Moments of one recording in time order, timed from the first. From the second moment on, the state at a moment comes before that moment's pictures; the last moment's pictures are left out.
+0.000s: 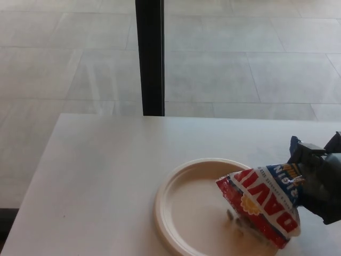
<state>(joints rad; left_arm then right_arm) 0.28 0.60 0.37 1.33 -0.08 -0.19 -0.15 -0.25 -0.64 0.23 0.20 -0.67 -0.11 -0.14</state>
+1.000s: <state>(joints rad) 0.30 0.61 0.33 1.33 -0.08 -0.19 -0.15 -0.33 -0.61 0.25 0.11 -0.71 0.02 0.00</state>
